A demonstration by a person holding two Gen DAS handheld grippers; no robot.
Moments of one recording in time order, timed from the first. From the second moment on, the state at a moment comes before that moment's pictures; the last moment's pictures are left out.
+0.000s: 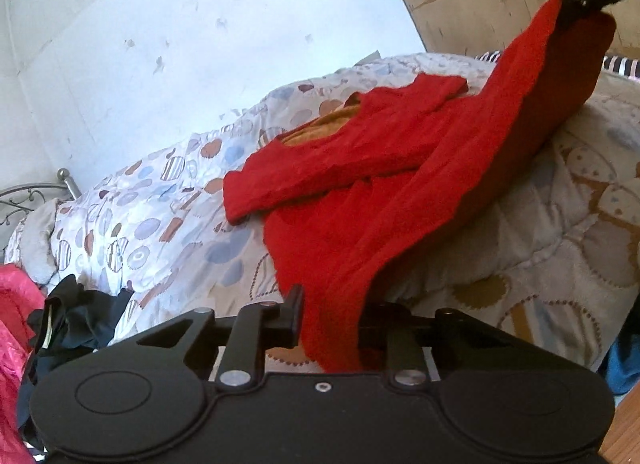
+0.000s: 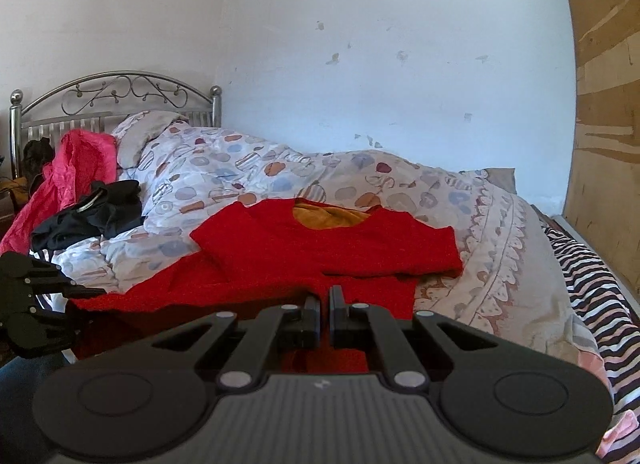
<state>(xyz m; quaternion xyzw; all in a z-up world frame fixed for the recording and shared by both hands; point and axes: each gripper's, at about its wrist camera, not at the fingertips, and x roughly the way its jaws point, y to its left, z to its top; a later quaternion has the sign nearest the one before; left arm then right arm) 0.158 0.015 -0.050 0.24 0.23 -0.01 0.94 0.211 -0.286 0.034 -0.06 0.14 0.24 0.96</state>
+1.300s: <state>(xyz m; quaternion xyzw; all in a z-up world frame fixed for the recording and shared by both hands) 0.160 0.021 0.039 0.24 0.16 -0.03 0.96 0.149 -0.259 -0.041 -0.20 0.18 0.28 0.92</state>
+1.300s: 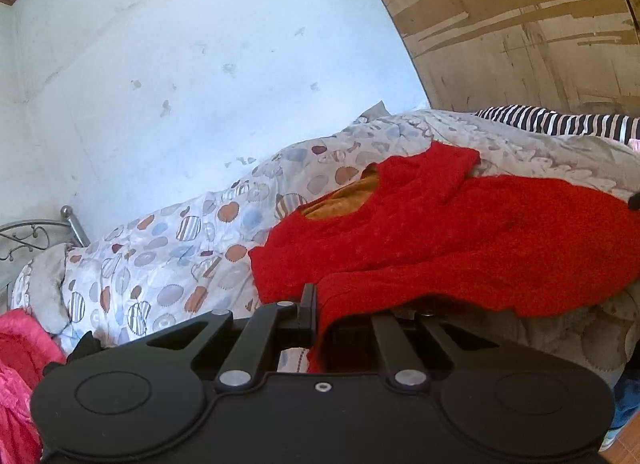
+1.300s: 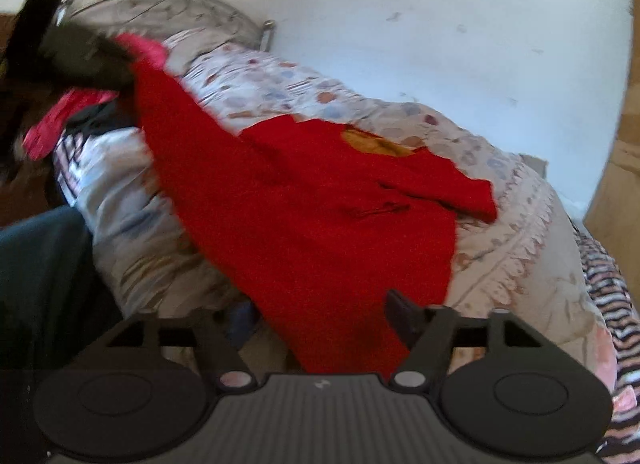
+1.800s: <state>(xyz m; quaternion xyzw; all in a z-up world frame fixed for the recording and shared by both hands) 0.149 0.024 0.053 0.23 0.15 -0.03 0.96 0.149 -0.234 -0.073 -0.30 0.11 0.10 0.94</state>
